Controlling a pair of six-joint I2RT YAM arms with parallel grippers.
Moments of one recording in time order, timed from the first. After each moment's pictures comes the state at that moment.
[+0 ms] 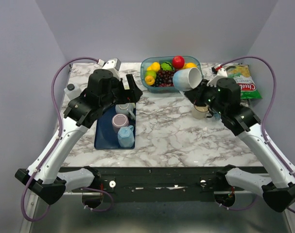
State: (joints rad) left arm -0.56 1.16 1.45 -0.69 -0.01 -0.53; right arm 0.50 1.05 1.19 -0.43 0.02 0.51
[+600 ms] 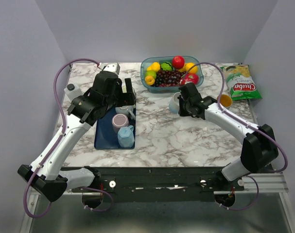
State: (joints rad) left arm -0.56 1.20 1.44 -0.84 -0.19 -0.48; right arm 0.54 1.51 1.14 -0.54 0.21 0.35
